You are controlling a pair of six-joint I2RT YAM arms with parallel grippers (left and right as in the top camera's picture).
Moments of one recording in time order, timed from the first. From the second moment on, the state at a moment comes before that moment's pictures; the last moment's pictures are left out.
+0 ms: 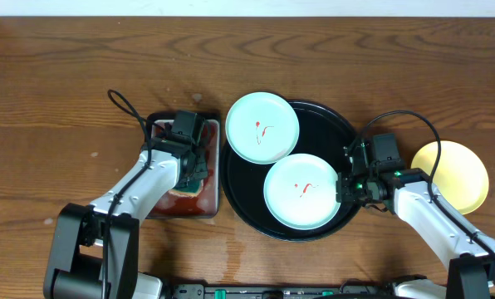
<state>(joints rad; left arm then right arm) -0.25 1.61 0.85 -0.60 -0.13 -0.44 0.19 1.43 0.64 -0.49 -0.25 0.24</state>
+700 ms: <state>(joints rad) -0.19 1.35 0.85 -0.58 0.00 -0.44 0.19 1.43 0.64 -0.50 -0.25 0.24</state>
